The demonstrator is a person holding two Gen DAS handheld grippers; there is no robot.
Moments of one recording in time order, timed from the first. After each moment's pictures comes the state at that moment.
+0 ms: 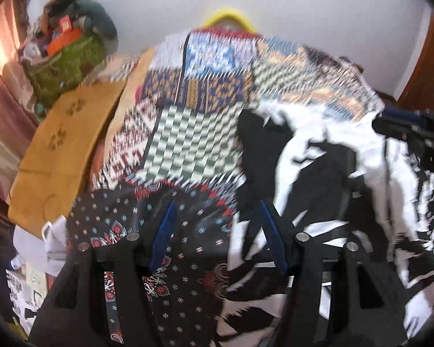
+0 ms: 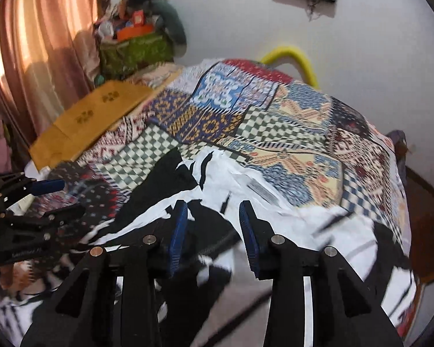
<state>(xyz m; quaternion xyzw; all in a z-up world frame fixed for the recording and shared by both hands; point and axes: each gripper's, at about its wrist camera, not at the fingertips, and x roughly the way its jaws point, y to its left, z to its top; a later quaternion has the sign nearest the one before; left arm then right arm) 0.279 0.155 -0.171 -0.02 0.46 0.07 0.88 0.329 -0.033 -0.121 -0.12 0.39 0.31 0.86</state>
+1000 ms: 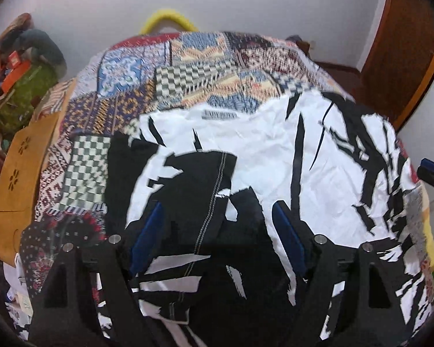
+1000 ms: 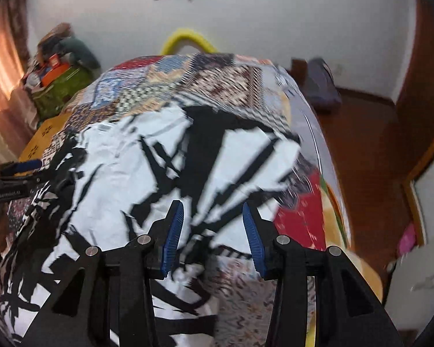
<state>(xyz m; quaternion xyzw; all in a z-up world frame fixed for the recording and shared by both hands) 0.332 0.009 -0.190 0.03 0.49 -0.03 0.87 0.294 -0.289 -0.158 0.01 0.45 0.15 0.88</state>
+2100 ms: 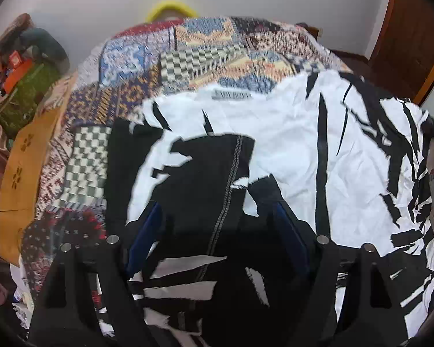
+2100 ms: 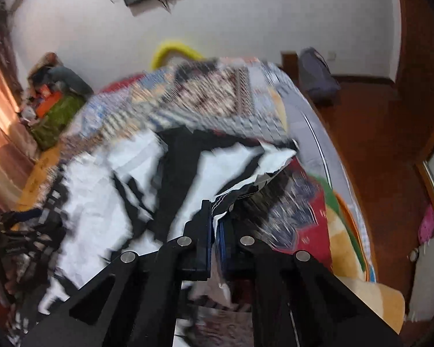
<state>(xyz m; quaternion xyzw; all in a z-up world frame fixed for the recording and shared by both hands) 0.336 0.017 -0.203 0.04 0.50 -0.01 0.86 0.331 -0.302 -0.156 0.07 0.42 0.16 0.89</state>
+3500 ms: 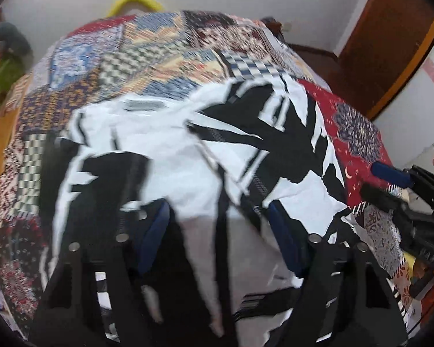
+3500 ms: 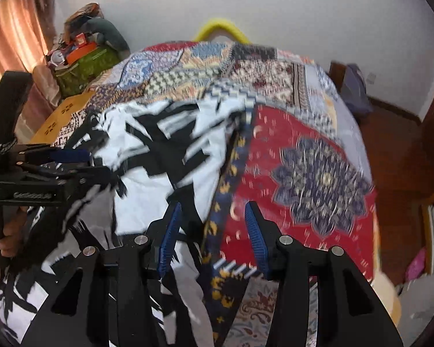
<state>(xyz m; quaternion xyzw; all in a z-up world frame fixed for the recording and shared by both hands) 0.363 -0.054 -0.210 0.00 0.53 -0.09 0.84 0.307 -0.238 -0.181 -0.03 0.46 0.23 0.86</state>
